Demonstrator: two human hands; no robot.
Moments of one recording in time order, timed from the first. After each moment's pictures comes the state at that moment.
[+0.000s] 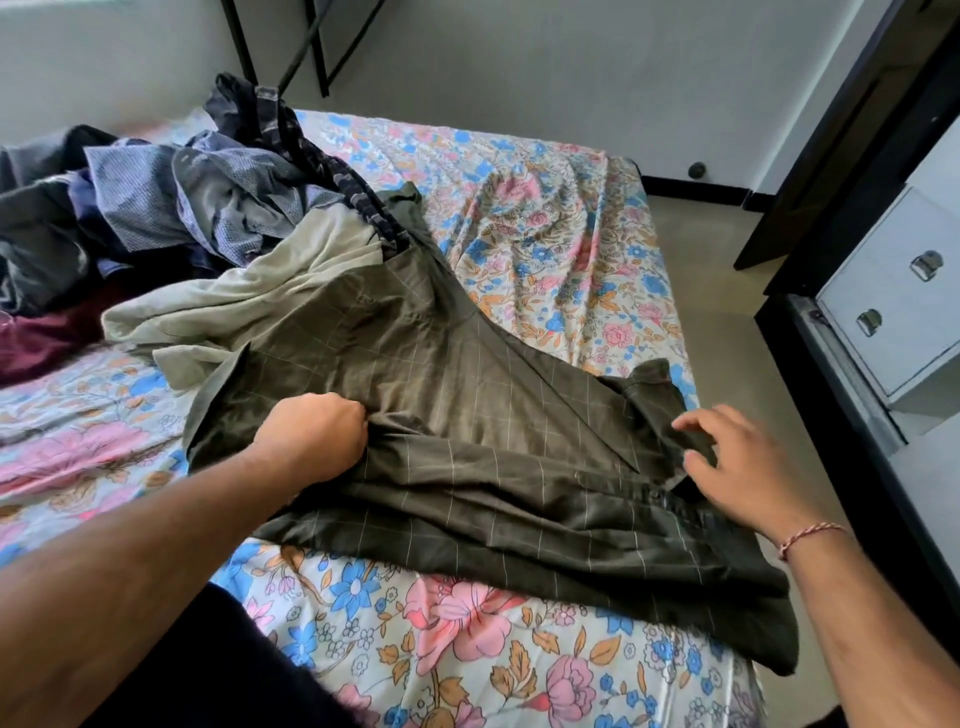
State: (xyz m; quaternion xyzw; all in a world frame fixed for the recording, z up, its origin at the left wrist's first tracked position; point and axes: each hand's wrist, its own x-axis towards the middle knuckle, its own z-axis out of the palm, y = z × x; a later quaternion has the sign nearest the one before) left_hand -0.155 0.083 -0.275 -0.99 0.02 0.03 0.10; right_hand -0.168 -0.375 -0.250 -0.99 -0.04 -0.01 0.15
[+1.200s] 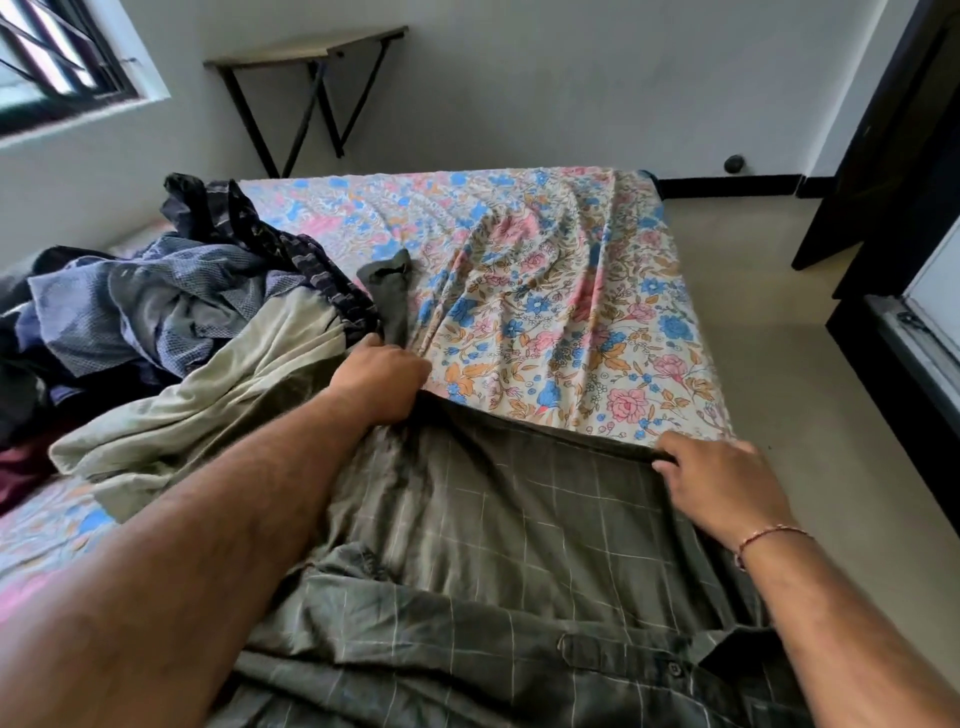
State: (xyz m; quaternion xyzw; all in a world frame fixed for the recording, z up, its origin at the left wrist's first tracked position) left_hand 0.088 0.011 -0.244 -0.96 0.17 0.00 0.22; right_hand -0.008 -0.384 -0.292 -1.00 -0.06 -0.03 0.05
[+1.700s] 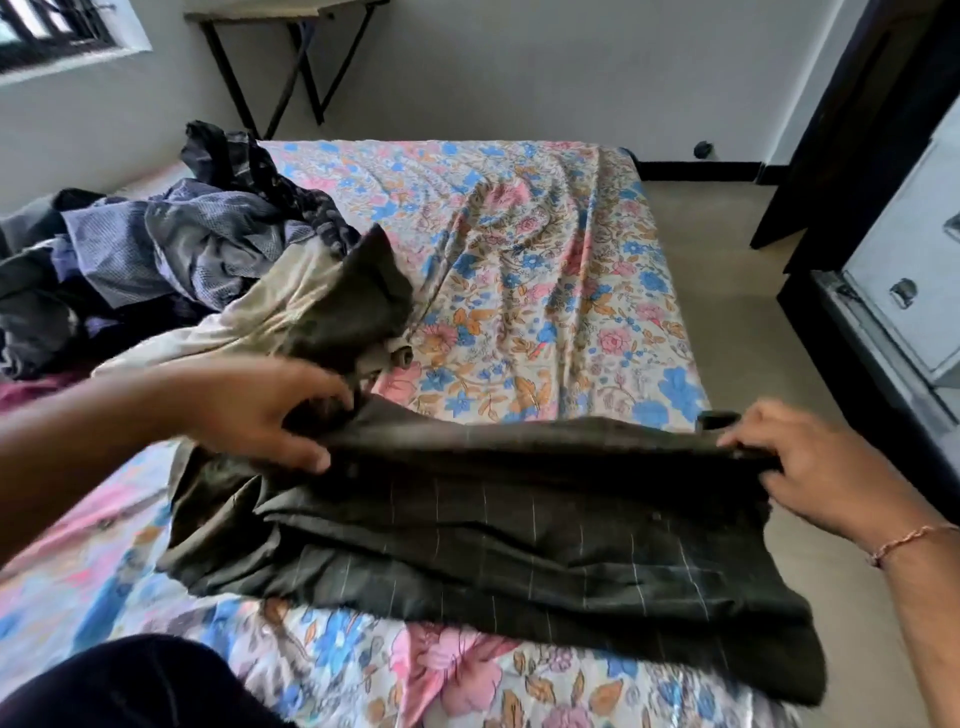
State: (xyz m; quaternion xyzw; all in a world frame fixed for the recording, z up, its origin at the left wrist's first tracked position) left_hand -0.116 0.108 -0.148 -0.94 0.26 0.20 -0.01; right_hand -0.139 -0.440 -0.231 -0.99 -0.11 0.03 0.13
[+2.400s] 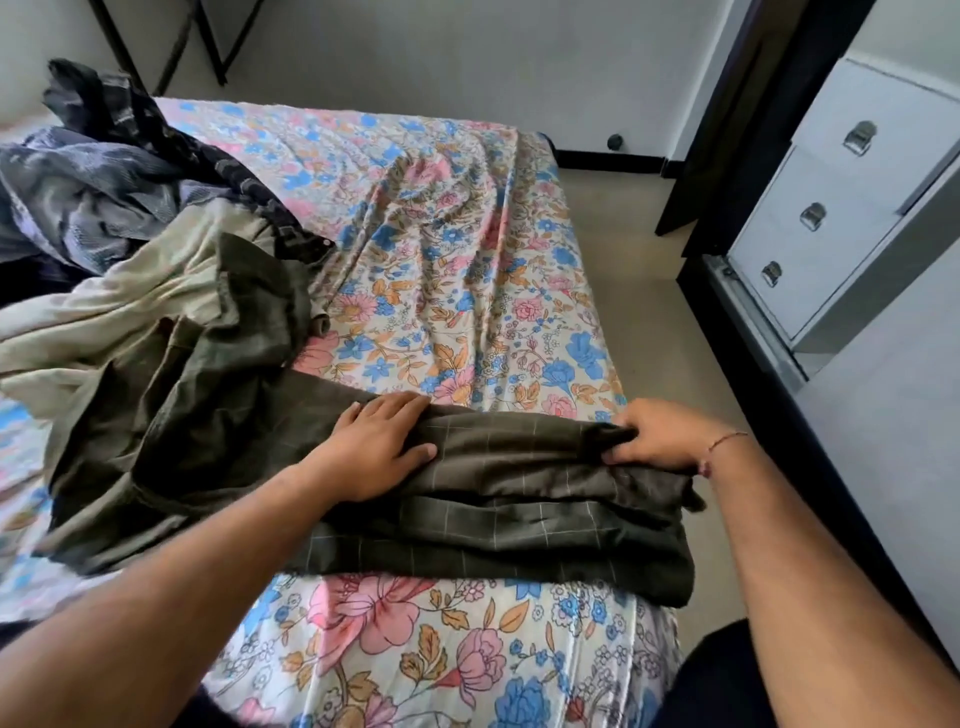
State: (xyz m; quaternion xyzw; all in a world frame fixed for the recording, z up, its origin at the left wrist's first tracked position) left_hand -0.137 -0.052 -0.307 -0.97 0.18 0.12 -0.11; right_hand -0.133 -0.431 -0.256 -0.96 -0.07 0.24 0.14
